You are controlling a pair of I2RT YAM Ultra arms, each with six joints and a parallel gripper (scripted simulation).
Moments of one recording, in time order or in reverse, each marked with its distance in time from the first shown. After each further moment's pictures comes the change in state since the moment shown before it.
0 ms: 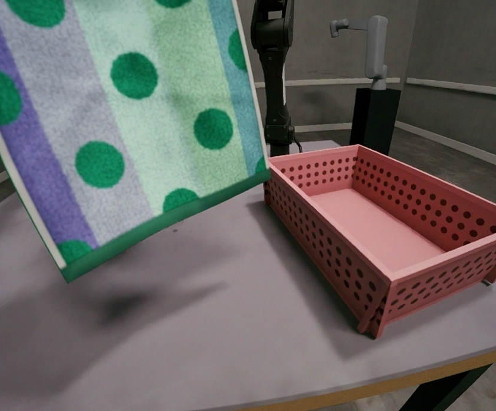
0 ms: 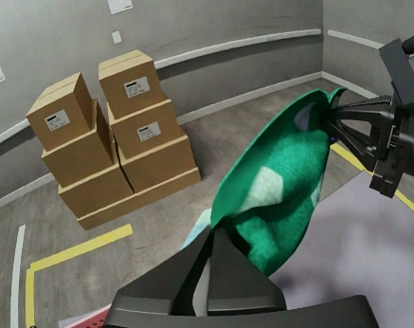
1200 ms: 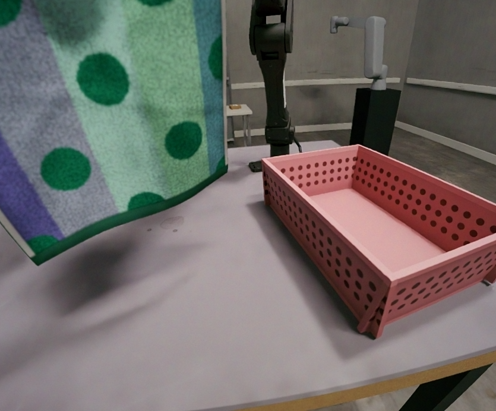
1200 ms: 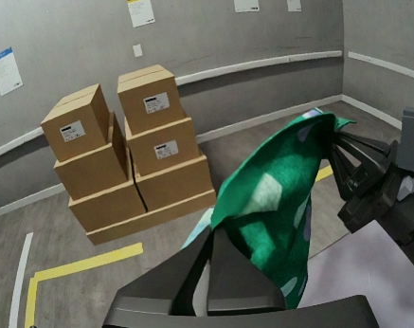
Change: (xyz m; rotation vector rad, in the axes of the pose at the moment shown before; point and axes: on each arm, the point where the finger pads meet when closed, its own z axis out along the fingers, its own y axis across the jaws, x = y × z) left arm -0.012 0.037 0.062 -0.065 -0.094 -0.018; right arm 0.009 -0.016 0.082 0.022 -0.488 -0.013
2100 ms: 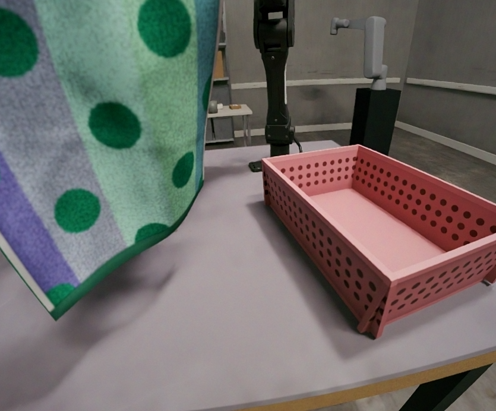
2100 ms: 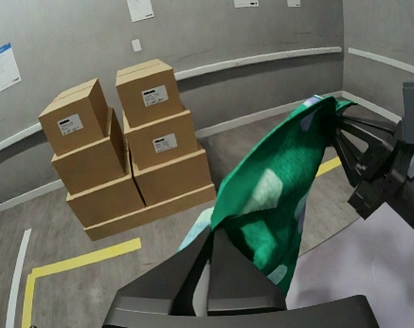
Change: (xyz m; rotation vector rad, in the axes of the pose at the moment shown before) left arm 0.038 0.000 0.005 0.000 0.007 0.000; right arm 0.020 -0.001 -0.012 0.003 0.100 0.002
